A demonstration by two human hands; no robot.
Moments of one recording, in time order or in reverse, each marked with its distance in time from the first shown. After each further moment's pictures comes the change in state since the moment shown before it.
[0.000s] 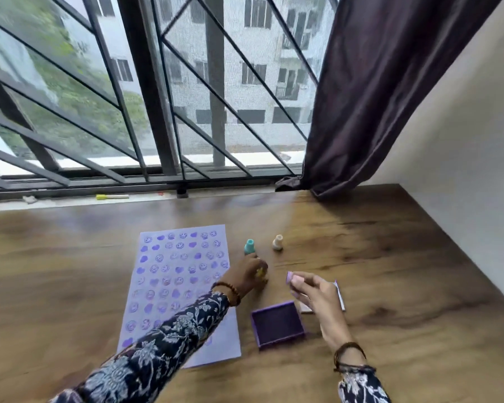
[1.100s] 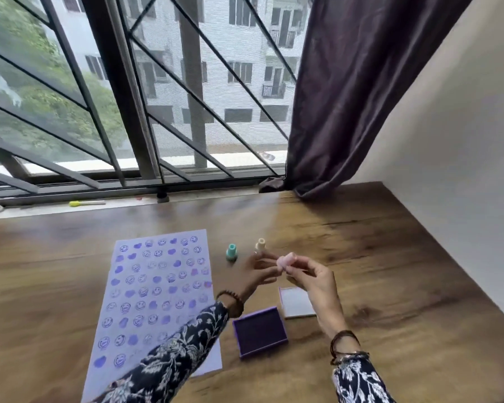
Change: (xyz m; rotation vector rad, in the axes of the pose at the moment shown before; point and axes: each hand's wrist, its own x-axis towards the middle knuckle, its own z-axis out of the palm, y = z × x) left_hand 0.004 0.052 0.016 -0.952 0.047 -0.074; right_hand 0.024 -0.021 -0.020 -0.058 -0.015 -0.211
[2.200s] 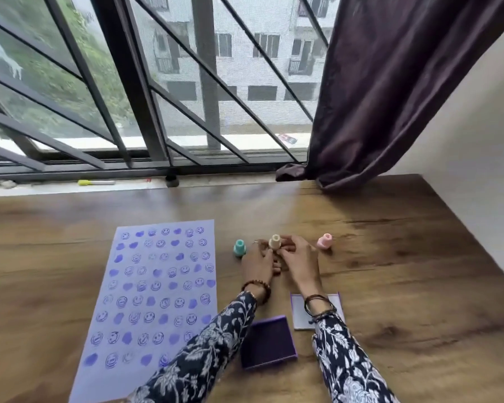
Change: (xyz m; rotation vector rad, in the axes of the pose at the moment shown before) left_hand 0.044 -0.042 -0.005 0.135 0.502 -0.087; right_hand 0.074 0.042 0.047 -0.669 0.053 -0.150
